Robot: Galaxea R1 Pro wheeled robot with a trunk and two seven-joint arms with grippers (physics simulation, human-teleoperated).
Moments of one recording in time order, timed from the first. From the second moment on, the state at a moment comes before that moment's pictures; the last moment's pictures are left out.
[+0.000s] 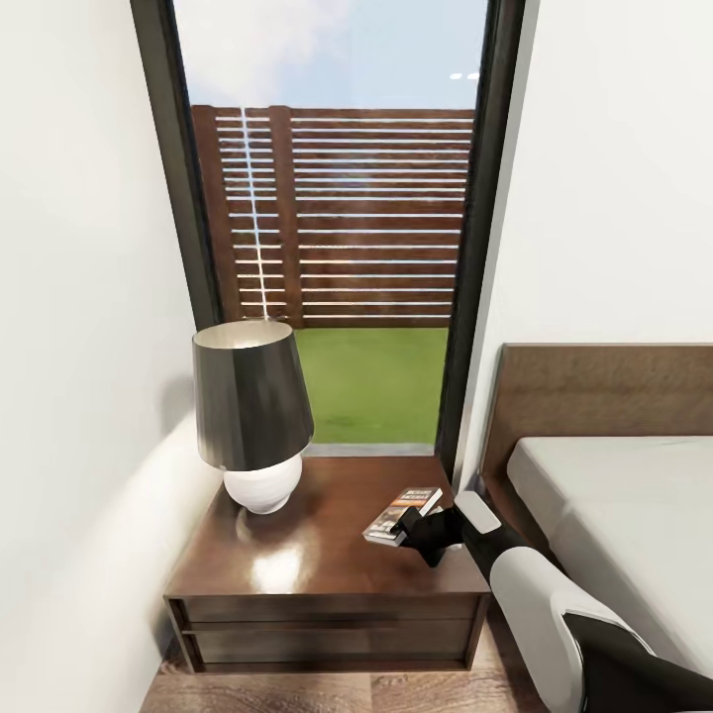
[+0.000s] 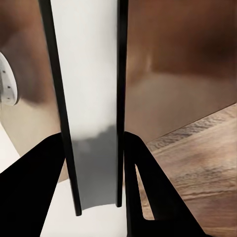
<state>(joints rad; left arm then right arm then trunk) -0.26 0.06 -0.12 -0.15 0.07 -0.14 0.02 -0.89 0.12 -0.24 -0.34 -0.91 0.75 -0.37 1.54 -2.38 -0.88</state>
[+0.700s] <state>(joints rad) -0.26 0.06 -0.12 -0.15 0.07 -0.14 0.02 -0.89 0.12 -0.24 -0.34 -0.91 0.75 -0.37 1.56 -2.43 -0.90</state>
